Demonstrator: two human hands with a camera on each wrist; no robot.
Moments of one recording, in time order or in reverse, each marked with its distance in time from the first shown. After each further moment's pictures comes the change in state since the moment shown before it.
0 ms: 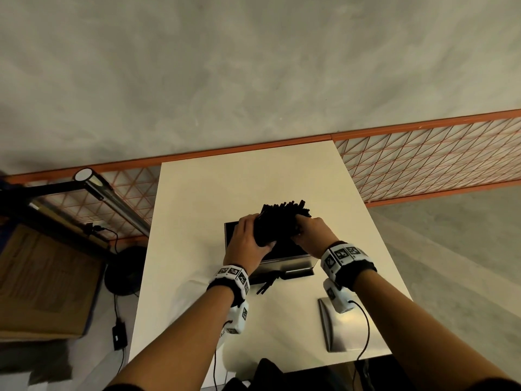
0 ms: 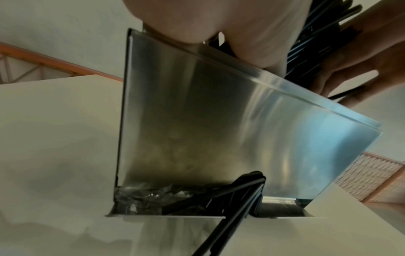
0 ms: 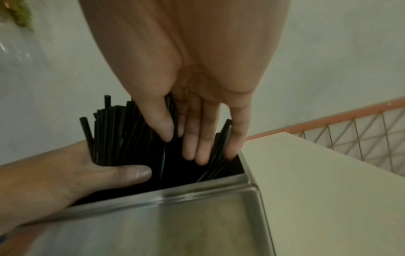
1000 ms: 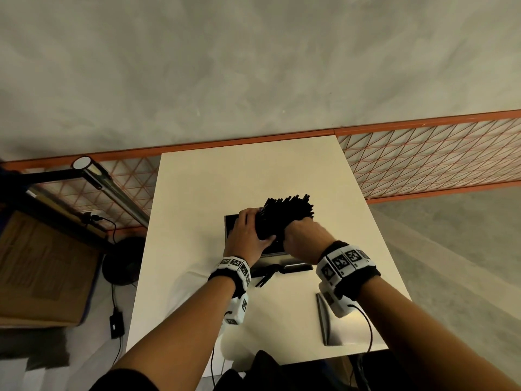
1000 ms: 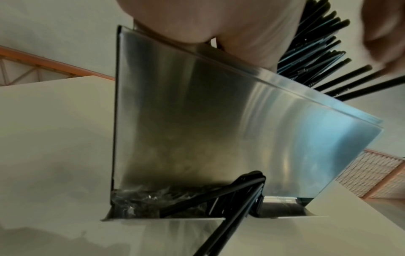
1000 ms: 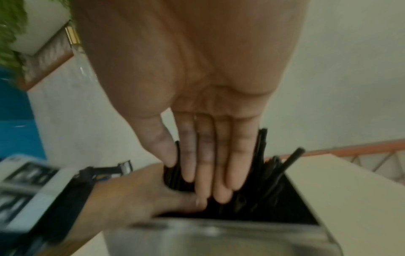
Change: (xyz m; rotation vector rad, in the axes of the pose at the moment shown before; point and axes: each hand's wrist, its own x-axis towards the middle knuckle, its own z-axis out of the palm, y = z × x) left_hand 0.006 -0.007 0.006 0.120 -0.053 -0.028; right_hand -0.017 -0.029 0.001 -0.301 -0.129 -0.113
